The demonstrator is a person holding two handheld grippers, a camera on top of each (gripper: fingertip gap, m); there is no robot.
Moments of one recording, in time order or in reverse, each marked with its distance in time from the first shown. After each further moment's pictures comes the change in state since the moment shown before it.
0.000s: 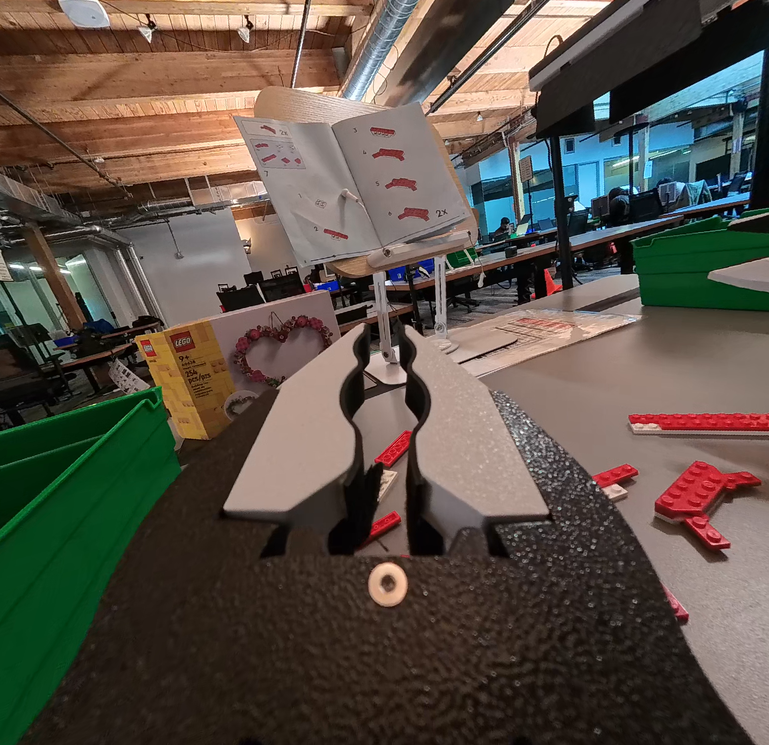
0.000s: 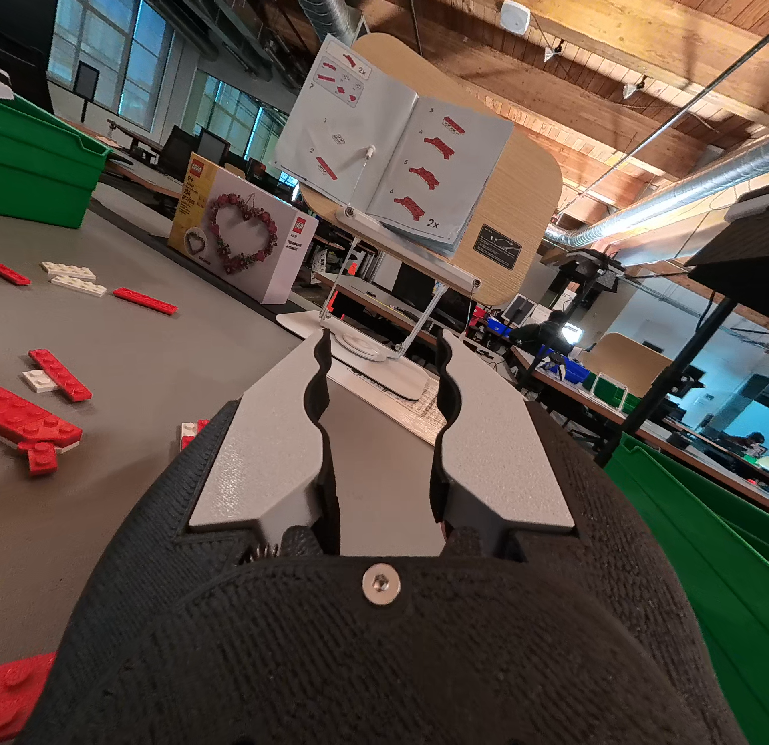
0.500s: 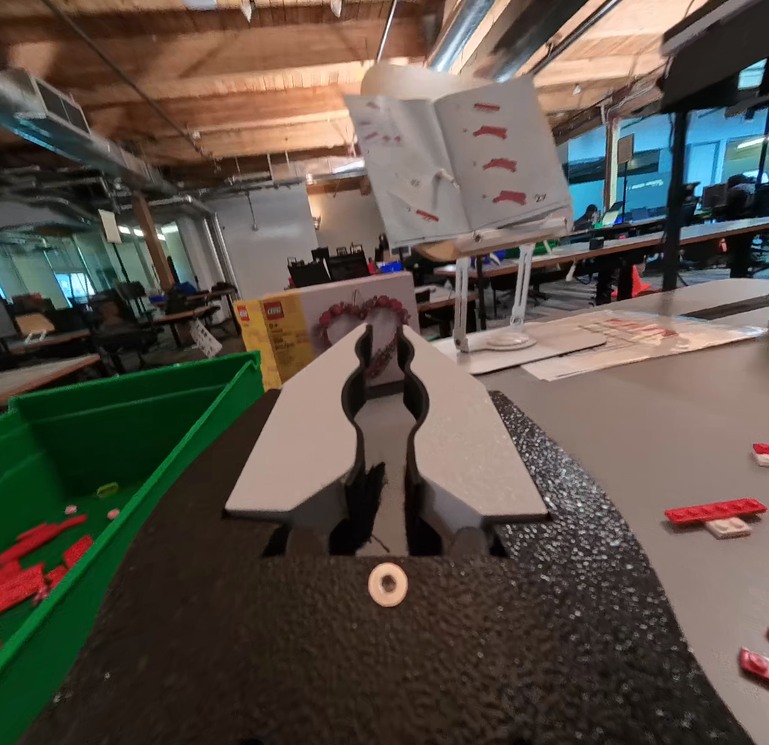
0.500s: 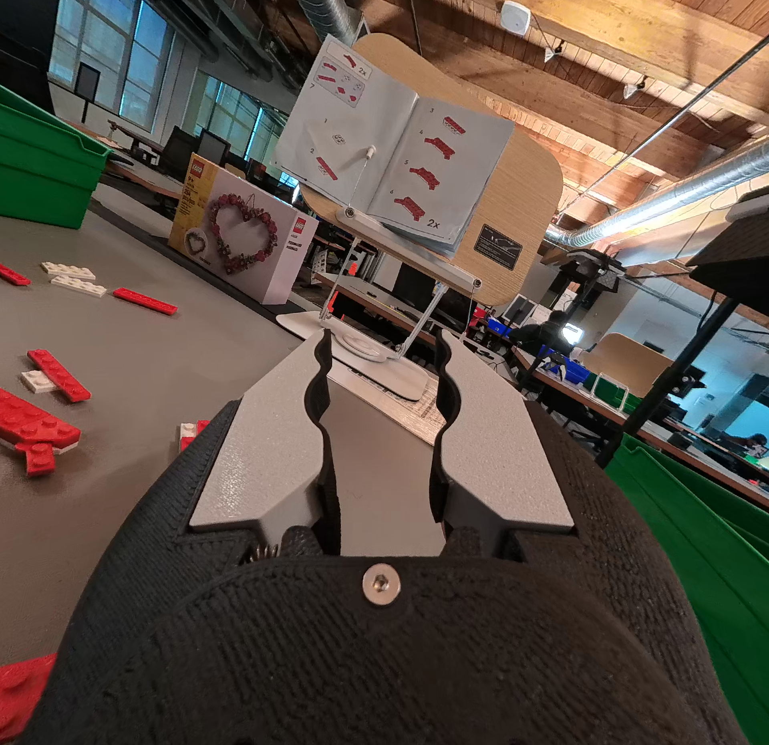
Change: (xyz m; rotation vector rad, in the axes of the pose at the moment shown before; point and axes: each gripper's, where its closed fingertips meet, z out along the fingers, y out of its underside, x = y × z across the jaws) left arm -0.055 0.006 -0.009 -0.054 -0.194 -0.009; right arm 0.000 0.000 0.000 0.001 -0.002 0.000
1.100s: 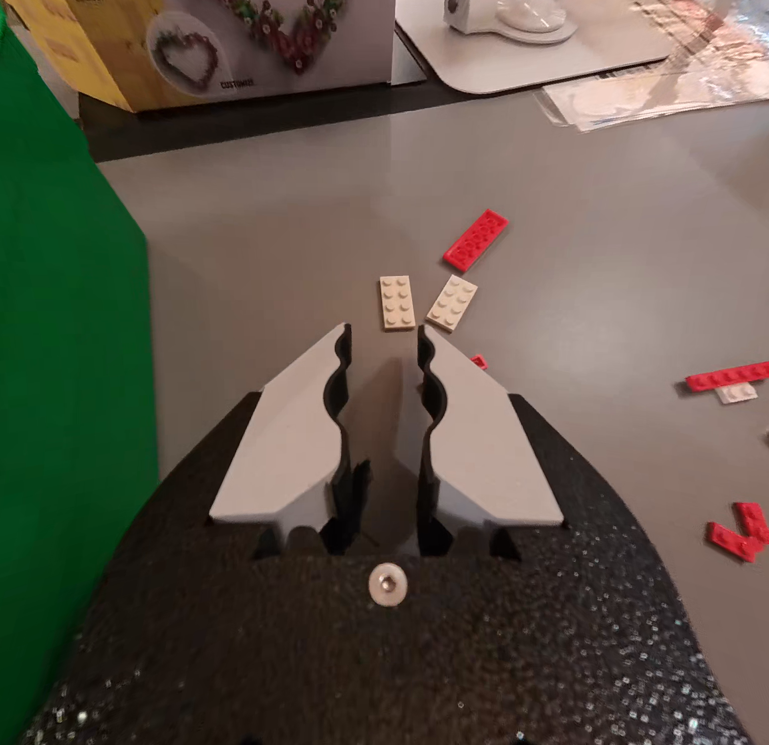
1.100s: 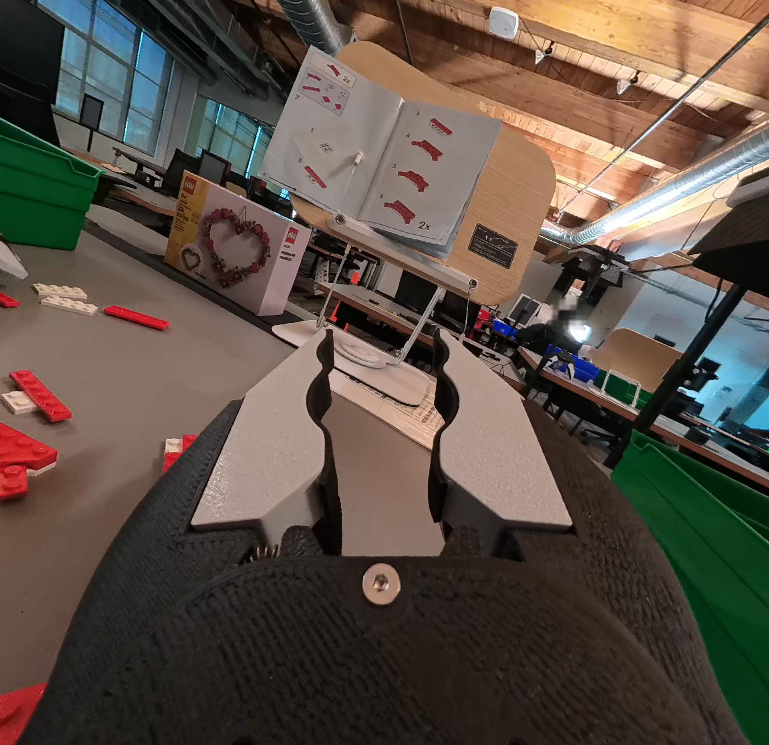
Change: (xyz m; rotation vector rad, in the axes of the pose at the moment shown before) left arm 0.013 0.127 0.005 -0.832 0.199 -0.183; right arm 0.010 0.002 0.006 0.022 0.007 0.051
